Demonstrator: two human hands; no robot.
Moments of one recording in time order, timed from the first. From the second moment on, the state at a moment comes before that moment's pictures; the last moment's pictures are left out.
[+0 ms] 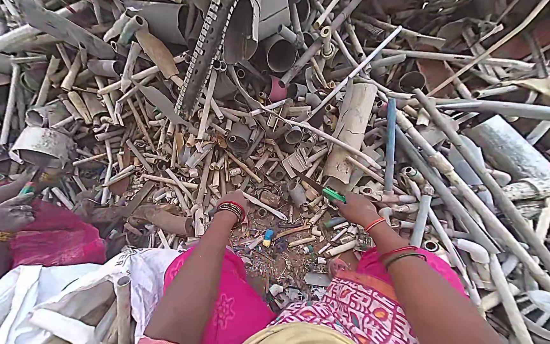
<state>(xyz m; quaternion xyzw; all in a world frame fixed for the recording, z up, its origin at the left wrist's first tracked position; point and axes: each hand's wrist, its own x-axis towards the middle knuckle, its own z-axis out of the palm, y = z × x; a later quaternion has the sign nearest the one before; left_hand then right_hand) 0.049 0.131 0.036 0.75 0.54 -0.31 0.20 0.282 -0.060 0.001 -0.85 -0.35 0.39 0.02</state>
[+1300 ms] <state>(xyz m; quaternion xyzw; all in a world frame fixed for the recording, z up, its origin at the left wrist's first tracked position) 0.056 0.093 0.062 0.75 0.36 -0.47 0.29 0.169 0.076 -0.175 -0.80 -0.26 0.53 0.12</state>
